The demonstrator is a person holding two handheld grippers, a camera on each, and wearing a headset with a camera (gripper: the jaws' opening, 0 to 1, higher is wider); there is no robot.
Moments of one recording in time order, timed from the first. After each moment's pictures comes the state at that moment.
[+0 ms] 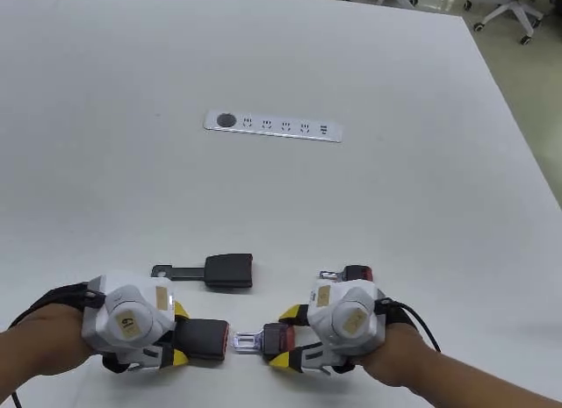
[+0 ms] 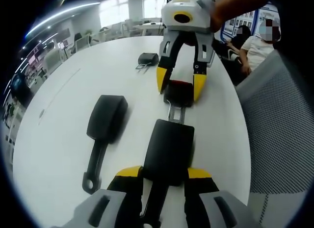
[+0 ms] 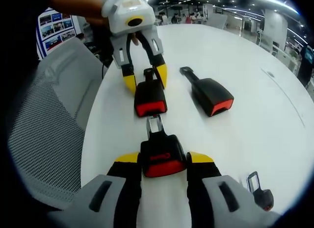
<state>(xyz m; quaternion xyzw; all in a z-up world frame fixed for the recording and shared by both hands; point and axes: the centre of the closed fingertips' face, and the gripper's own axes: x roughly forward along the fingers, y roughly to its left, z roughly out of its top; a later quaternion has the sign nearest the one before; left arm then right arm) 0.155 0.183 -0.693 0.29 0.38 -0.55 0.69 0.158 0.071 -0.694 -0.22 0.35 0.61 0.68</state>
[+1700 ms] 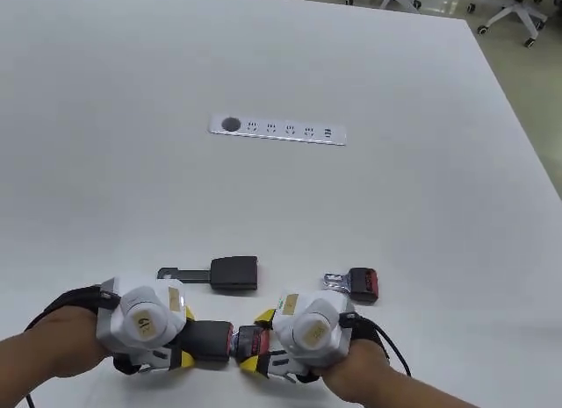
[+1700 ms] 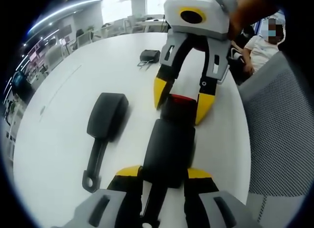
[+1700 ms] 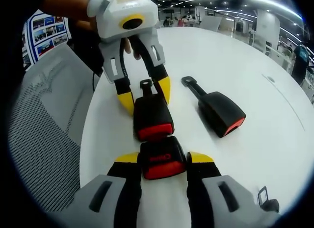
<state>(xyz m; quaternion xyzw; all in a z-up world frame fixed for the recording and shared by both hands) 0.152 0.180 -0.688 0.29 0.40 -0.53 0.69 0.157 0.114 -0.689 -0.22 0.34 0.58 0.71</state>
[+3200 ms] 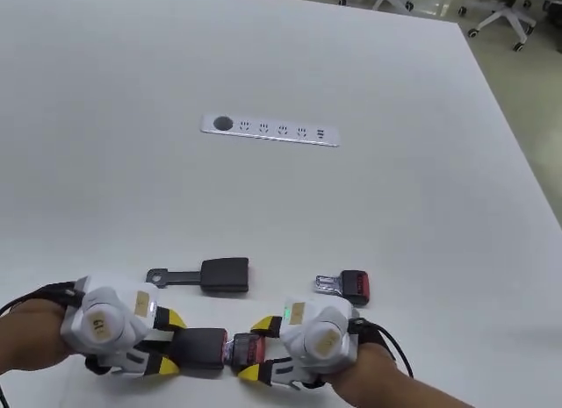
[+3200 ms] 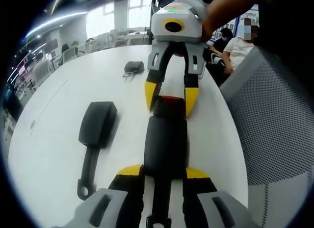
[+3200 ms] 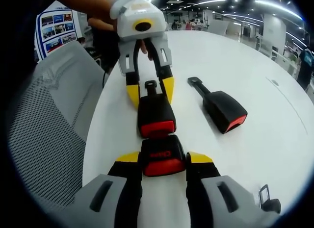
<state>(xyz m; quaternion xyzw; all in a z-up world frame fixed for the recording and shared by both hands) 0.146 0.182 -0.693 0.27 0.35 -0.61 0.66 0.148 0.106 -0.694 -0.21 0.32 0.61 0.69</state>
